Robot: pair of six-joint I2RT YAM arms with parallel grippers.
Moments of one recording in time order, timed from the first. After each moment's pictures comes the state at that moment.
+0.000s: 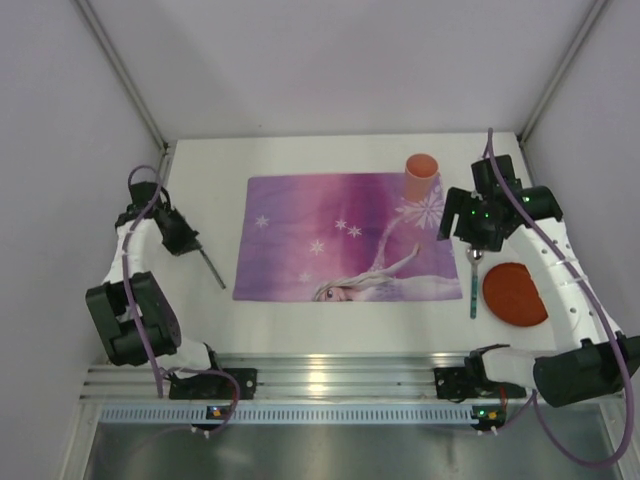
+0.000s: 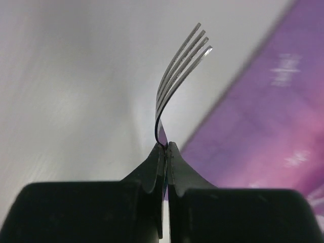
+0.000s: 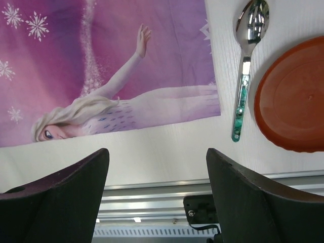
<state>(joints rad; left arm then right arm) 0.34 1.50 1.06 -0.71 0.12 -0.40 0.21 1.24 1.36 -1.17 0.07 0.46</state>
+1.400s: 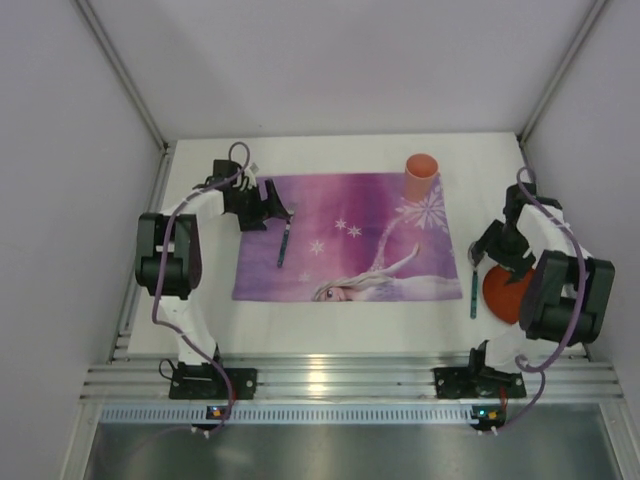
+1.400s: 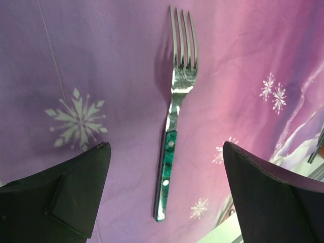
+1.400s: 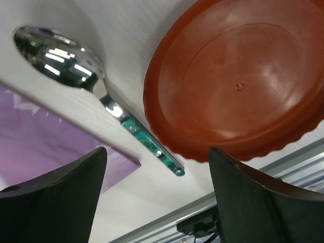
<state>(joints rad) -0.06 1.97 1.34 -0.38 0.53 -0.33 -0.23 1.51 1.09 -0.99 0.14 0.51</state>
